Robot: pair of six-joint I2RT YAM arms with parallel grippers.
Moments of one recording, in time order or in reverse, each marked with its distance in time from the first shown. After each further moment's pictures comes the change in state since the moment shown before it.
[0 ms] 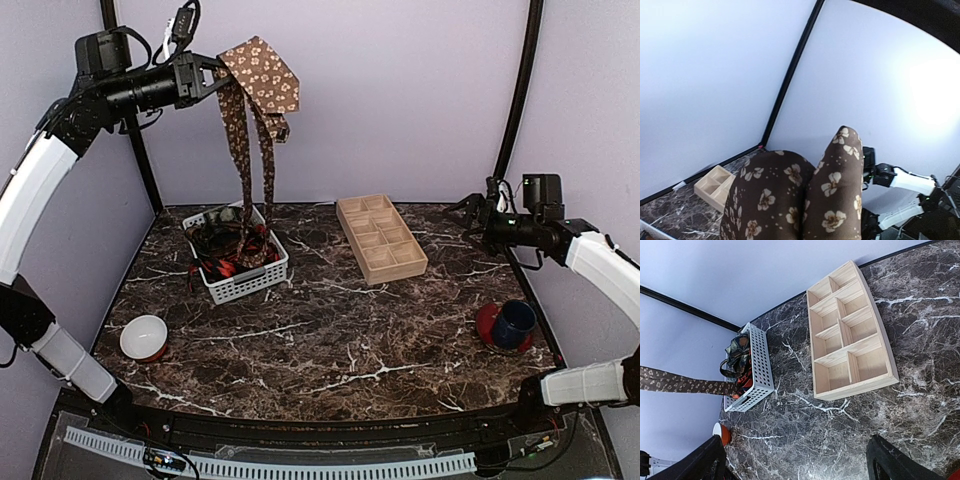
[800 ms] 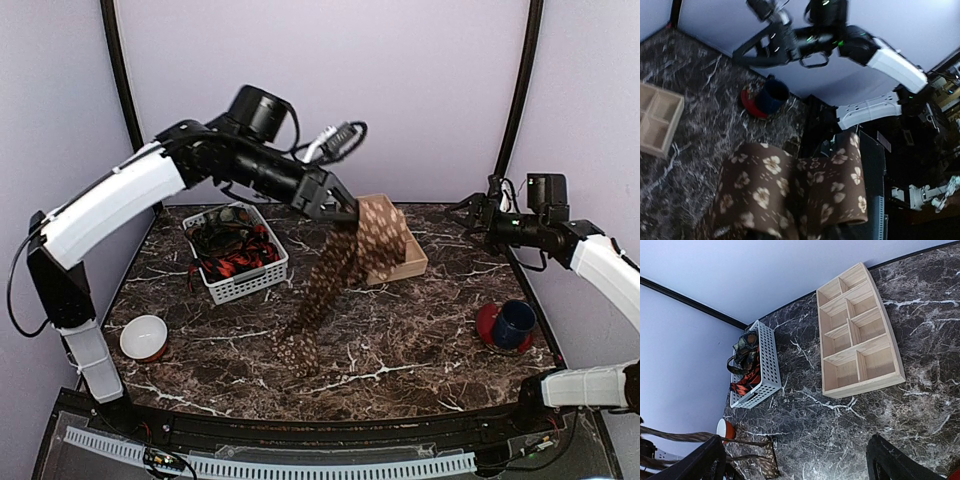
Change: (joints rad) left arm -0.378 0.229 0.015 -0.255 0.166 0.104; right arm 0.012 -0.042 0.000 -0.012 -0.023 0.000
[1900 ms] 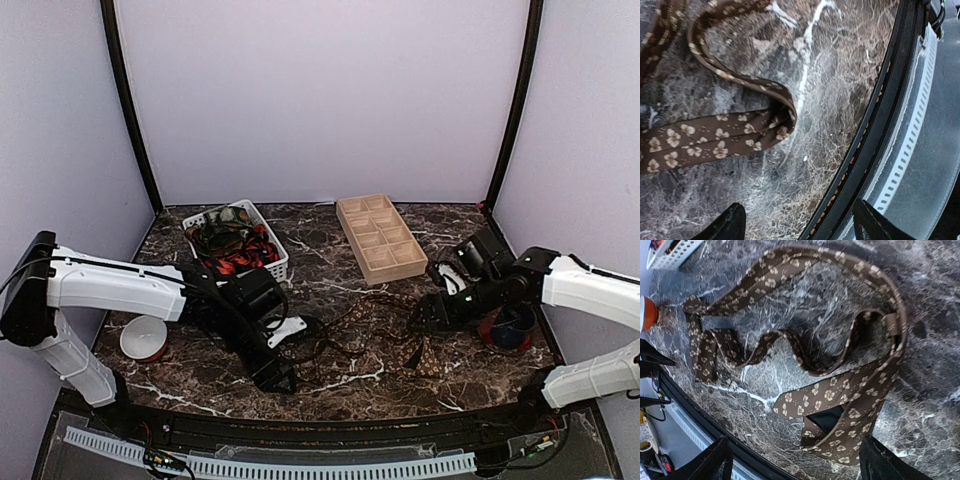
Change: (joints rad) left arm -0.202 -0.199 -1.051 0.171 -0.352 0.101; right arm 0.479 0.039 -0.149 -0.352 0.272 -0.123
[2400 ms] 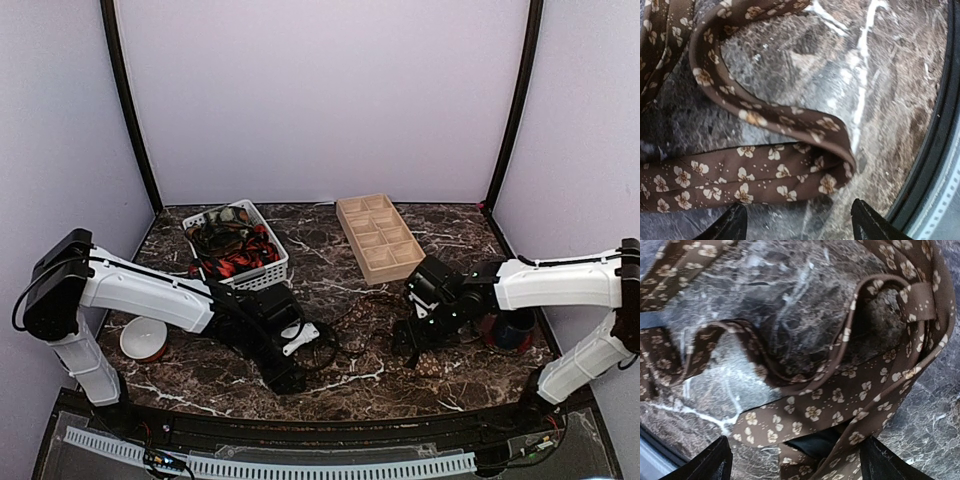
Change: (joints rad) left arm -0.053 0.156 -0.019 0.164 -0.172 0.044; right arm 0.250 0.269 0.030 0.032 0.275 0.166
